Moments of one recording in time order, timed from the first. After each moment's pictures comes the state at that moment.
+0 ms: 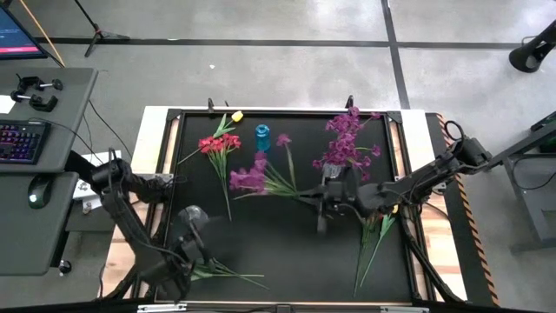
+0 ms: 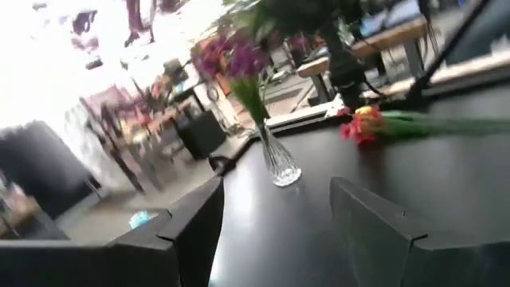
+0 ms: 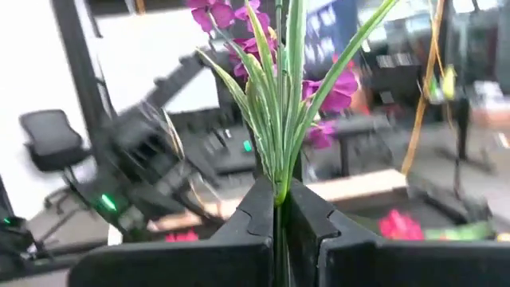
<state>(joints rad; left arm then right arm) -1.03 1.72 1.18 -1.39 -1.56 -1.50 0.41 1.40 0.82 0.74 0.53 0.05</state>
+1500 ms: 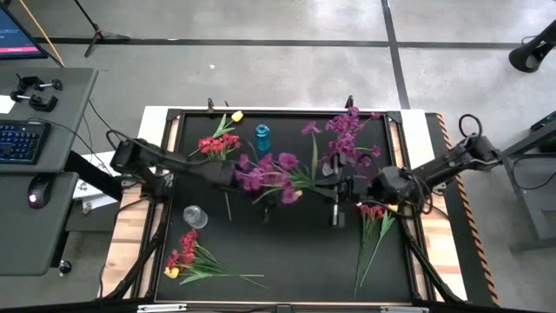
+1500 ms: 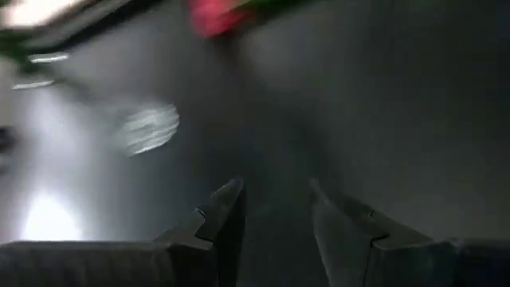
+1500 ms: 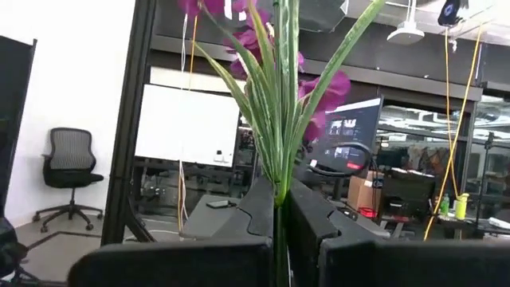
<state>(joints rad) -0.15 1.71 1.39 -0.51 -0.09 0.32 0.37 1.27 0.82 0.85 0.34 -0.29</state>
